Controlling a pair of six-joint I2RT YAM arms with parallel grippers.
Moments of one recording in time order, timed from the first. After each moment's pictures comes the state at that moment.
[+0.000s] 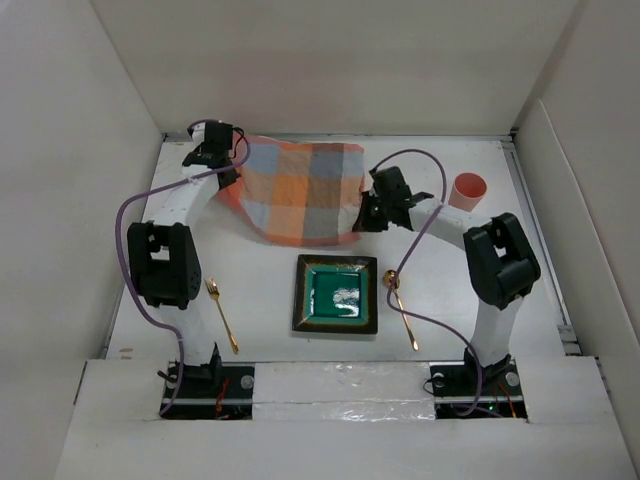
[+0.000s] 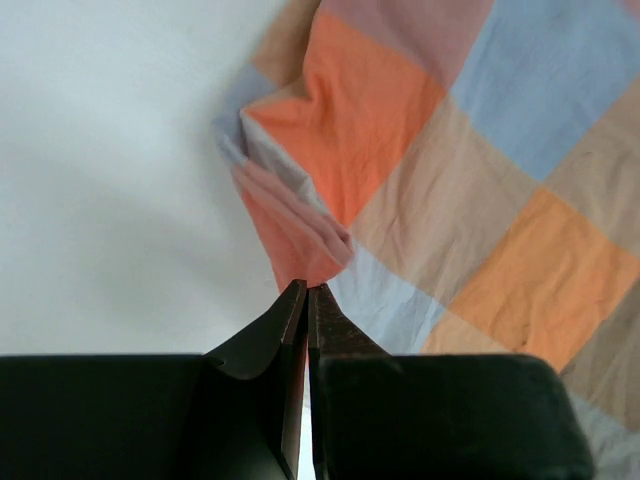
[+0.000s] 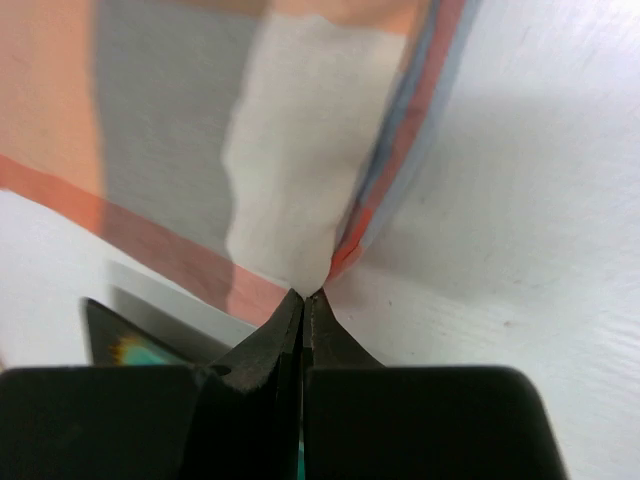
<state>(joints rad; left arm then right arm) -0.11 1.84 1.53 -0.55 -0.36 -0.51 0.48 1.90 1.25 -0.23 -0.20 0.54</state>
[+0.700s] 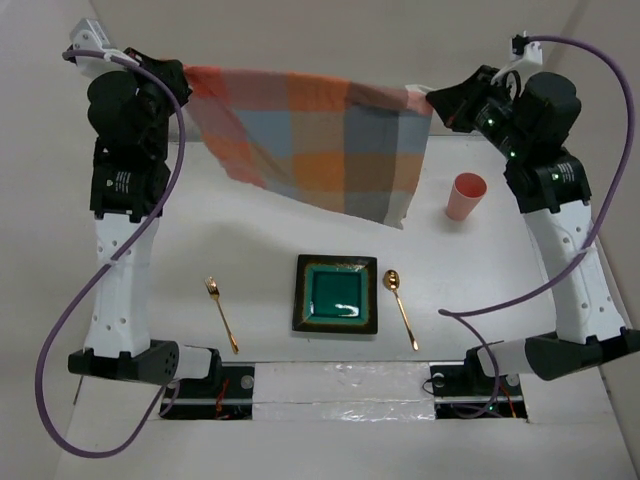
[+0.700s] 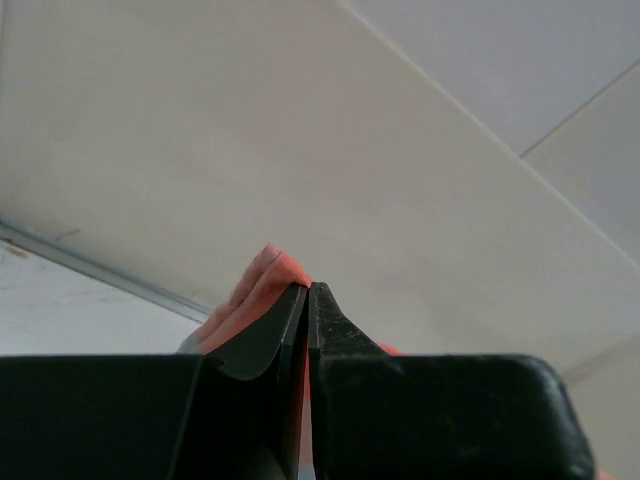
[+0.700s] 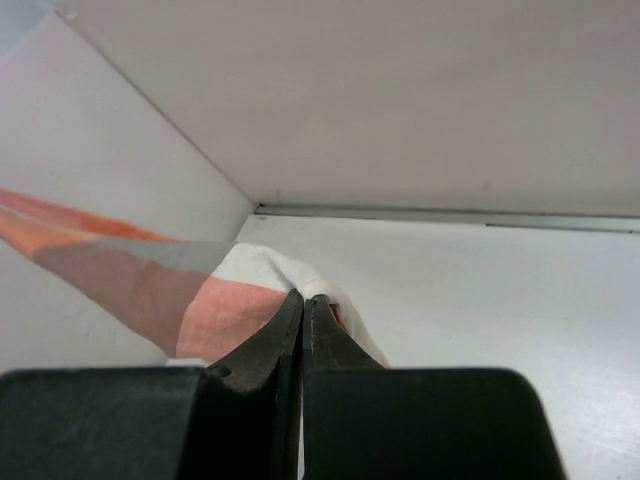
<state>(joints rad) -0.12 1.35 1.89 -0.44 -0.23 -0.61 0.25 1.36 1.82 -0.45 -0.20 0.49</state>
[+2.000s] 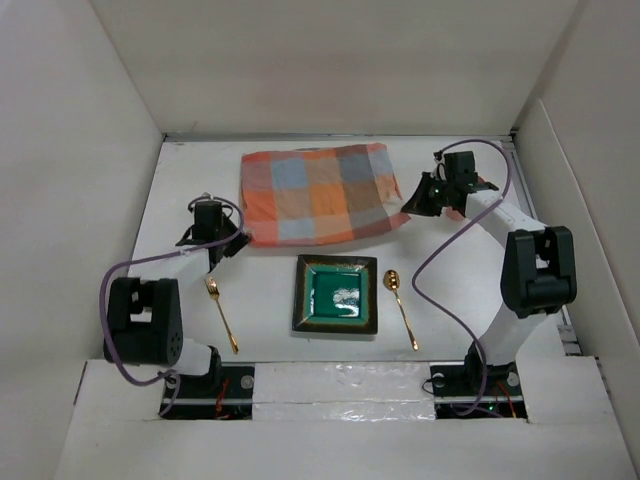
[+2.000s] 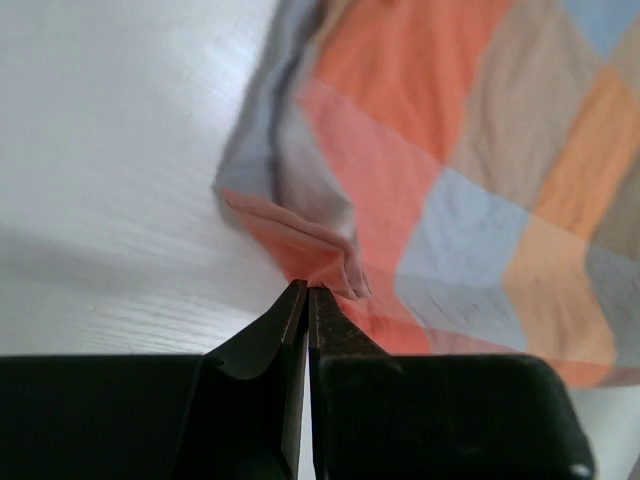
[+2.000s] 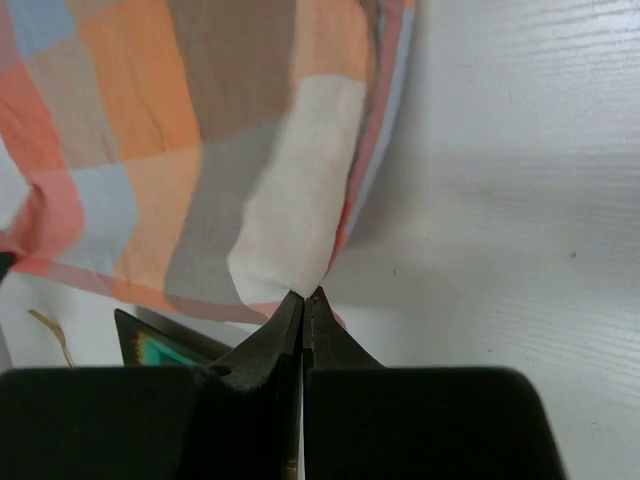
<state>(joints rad) -0.06 1.40 0.69 -0.03 0.07 -0.77 0.10 1.74 1.23 -0.31 -0.40 0.47</state>
